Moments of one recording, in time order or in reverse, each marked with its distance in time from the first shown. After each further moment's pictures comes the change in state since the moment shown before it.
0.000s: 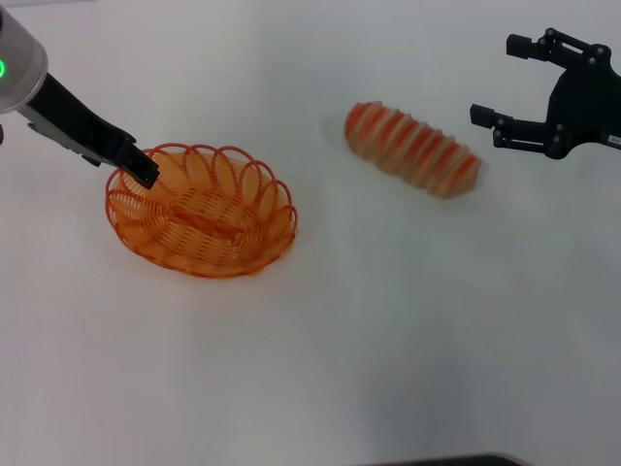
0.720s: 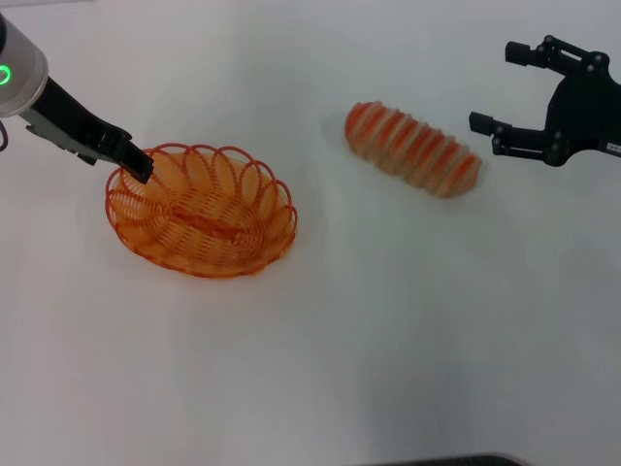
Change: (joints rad) left arm -0.006 0.019 0.000 -0.109 0.003 -0.115 -0.031; right arm -0.009 0.002 -0.006 0.007 -0.001 0.001 -0.023
